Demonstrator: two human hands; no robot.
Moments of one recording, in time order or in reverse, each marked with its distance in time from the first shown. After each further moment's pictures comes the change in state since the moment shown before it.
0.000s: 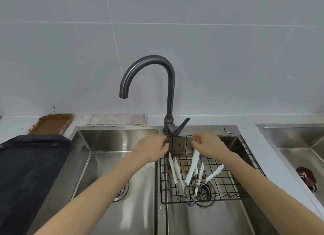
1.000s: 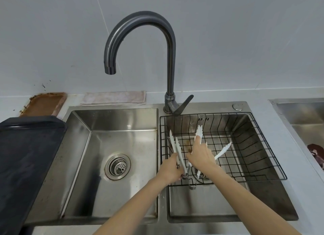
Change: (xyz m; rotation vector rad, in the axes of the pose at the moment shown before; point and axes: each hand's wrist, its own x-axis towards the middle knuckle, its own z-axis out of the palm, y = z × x) left_hand -0.019 0.033 0.122 -0.755 -0.324 -0.347; right_hand -0.001 0.022 0.105 -0.010 -0.069 0.248
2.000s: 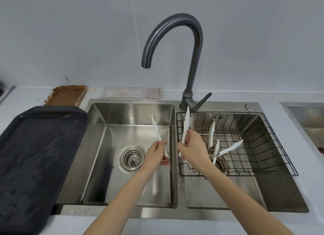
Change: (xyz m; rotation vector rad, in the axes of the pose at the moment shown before) left_hand -0.051 -0.040 -0.072 -0.668 0.281 -0.066; right_hand -0.058 -0.075 0.005 0.532 0.030 -0.139
